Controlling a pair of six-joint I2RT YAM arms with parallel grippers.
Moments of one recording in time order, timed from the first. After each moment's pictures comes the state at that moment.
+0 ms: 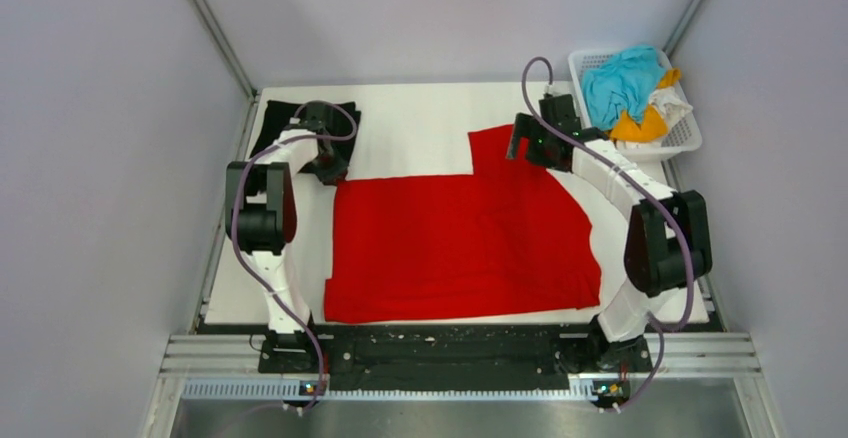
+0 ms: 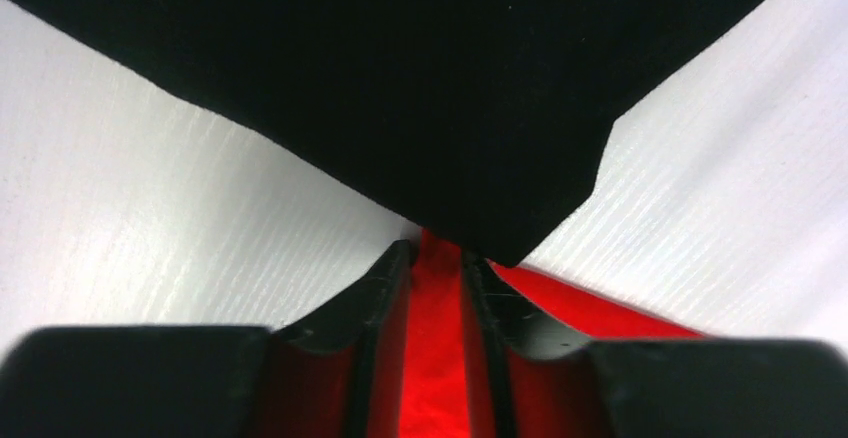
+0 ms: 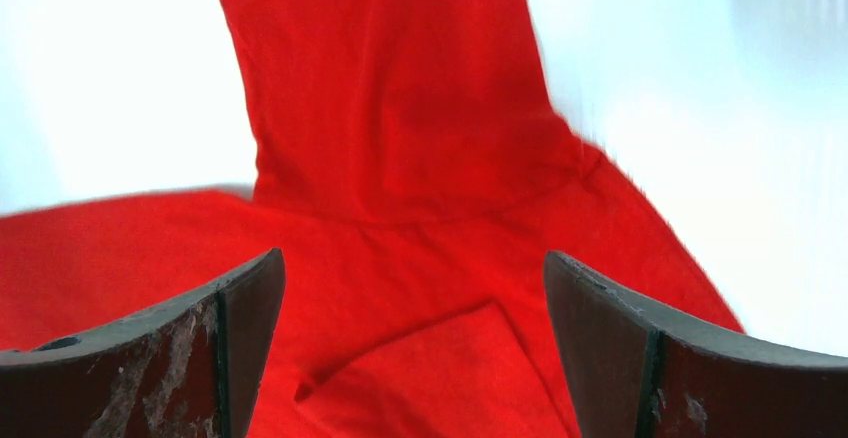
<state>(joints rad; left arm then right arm) -0.05 2.02 1.46 -0.61 -0.10 -0.61 0.27 1.65 1.24 -0.43 0.07 0.45</state>
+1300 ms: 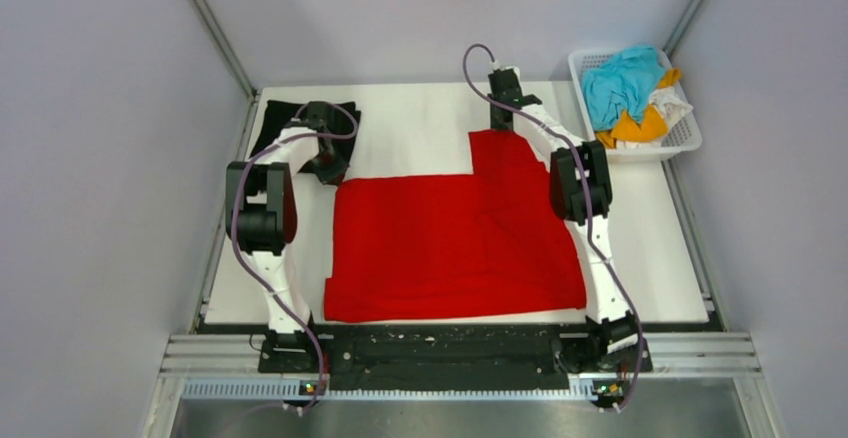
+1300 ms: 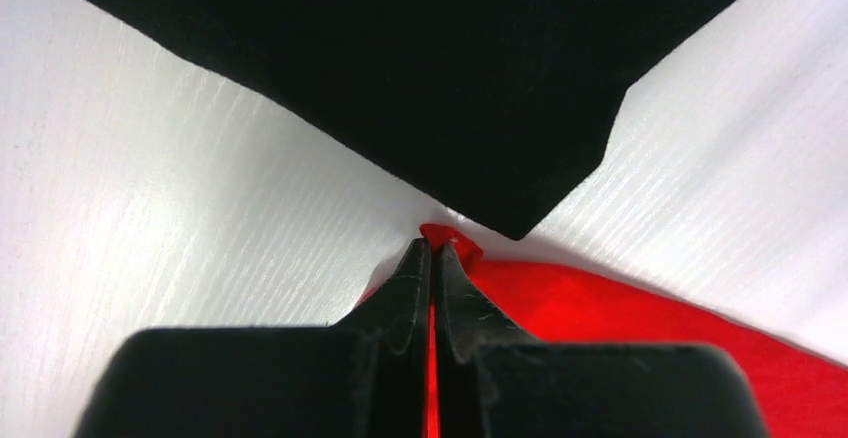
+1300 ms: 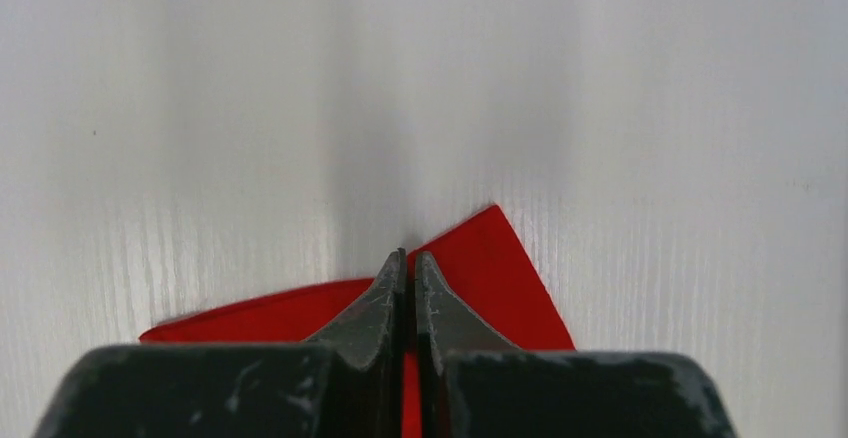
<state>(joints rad) -0.05 2.02 1.48 -0.67 -0.11 -0.61 0.33 2.51 2.15 -0.46 0.27 0.19</state>
